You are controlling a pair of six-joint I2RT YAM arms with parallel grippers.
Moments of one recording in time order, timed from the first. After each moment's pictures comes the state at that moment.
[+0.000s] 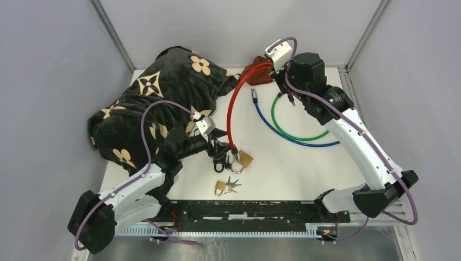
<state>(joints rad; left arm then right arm) -0.60 0.99 0.45 0.47 0.51 -0.09 0.56 1.37 1.64 -0.59 0.16 -0.32</state>
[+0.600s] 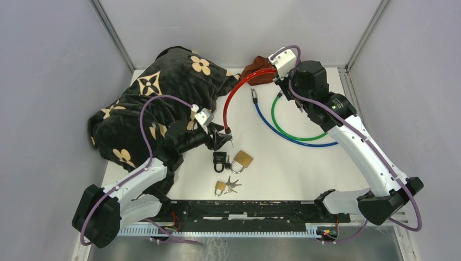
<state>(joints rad) -0.54 1.04 0.50 0.42 0.50 -0.08 0.56 1.30 1.54 -0.60 0.26 -0.34</state>
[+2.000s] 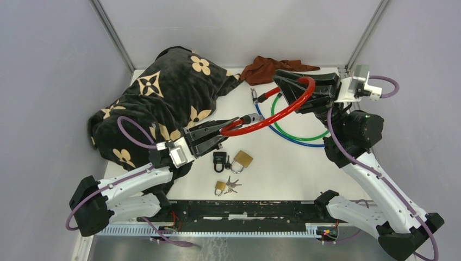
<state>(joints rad) -0.89 1.07 0.67 1.41 0.55 0.14 0.59 0.96 1.11 0.70 -0.38 0.40</state>
